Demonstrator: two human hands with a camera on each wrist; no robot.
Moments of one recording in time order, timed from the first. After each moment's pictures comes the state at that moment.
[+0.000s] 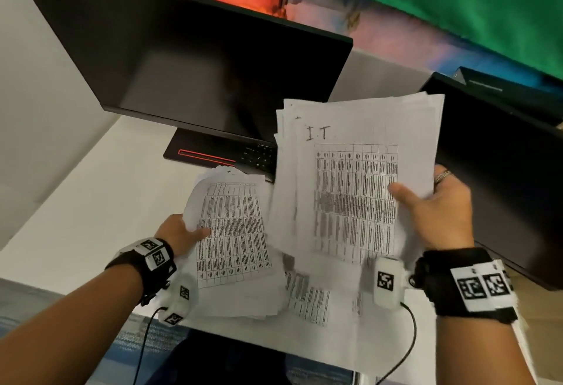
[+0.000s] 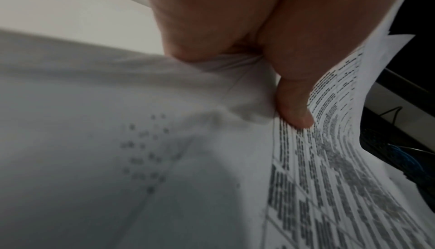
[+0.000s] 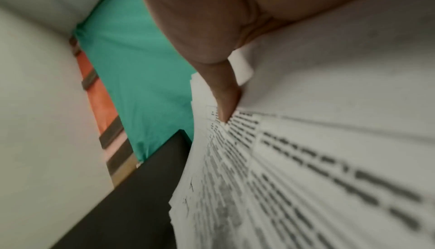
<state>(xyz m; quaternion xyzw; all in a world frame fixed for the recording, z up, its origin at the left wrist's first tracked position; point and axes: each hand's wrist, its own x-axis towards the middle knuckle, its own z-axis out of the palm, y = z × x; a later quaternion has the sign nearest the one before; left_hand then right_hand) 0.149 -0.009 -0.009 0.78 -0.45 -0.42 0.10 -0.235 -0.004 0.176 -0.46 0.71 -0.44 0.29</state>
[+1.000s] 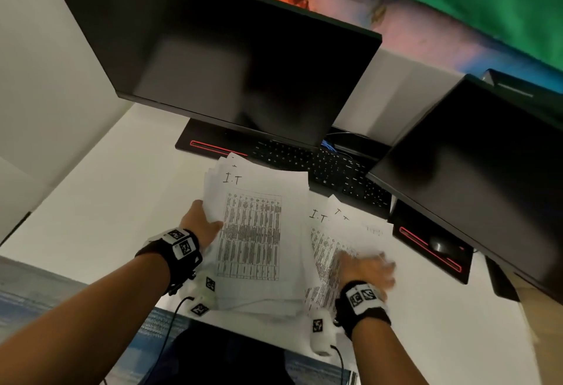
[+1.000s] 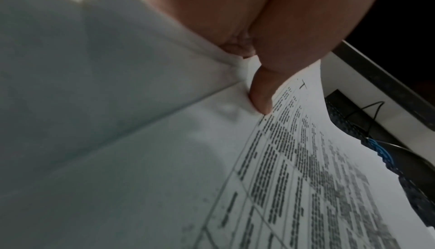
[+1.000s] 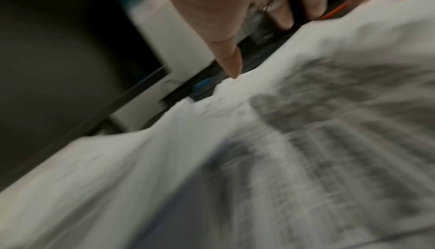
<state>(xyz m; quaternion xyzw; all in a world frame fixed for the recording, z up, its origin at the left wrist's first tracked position) 0.147 -0.033 -0.066 0.78 -0.47 -0.39 0.11 -0.192 0.022 -0.029 -0.26 0.93 -0.04 0.26</state>
